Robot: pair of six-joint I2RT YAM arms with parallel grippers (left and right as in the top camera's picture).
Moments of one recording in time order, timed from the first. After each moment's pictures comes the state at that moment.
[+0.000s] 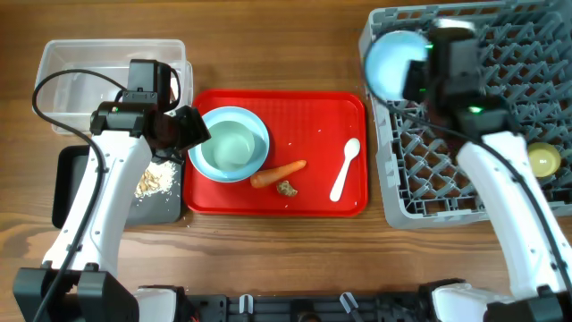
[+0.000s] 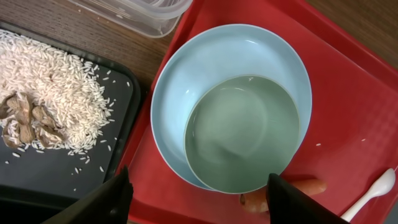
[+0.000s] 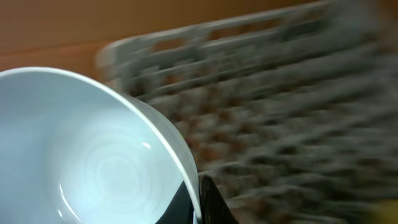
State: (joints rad) left arm -0.07 1.50 1.22 -0.97 0.06 -0.52; right arm 0.15 1.43 1.30 -0.63 0.38 0.21
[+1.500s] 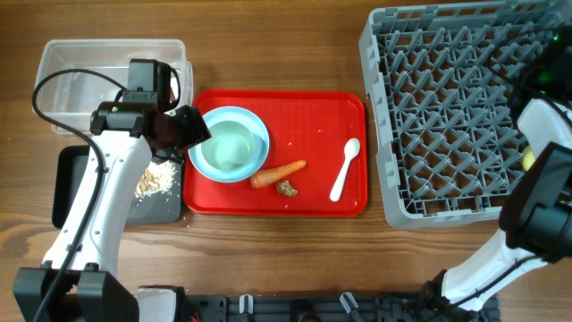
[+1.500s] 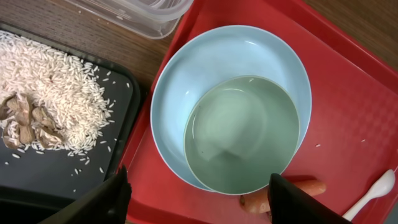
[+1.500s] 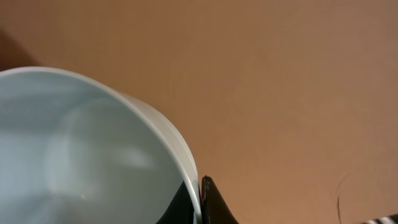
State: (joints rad) left arm -0.07 1.50 1.22 -0.97 0.06 -0.52; right arm -0.42 1.98 1.30 0.35 1.13 -0.61
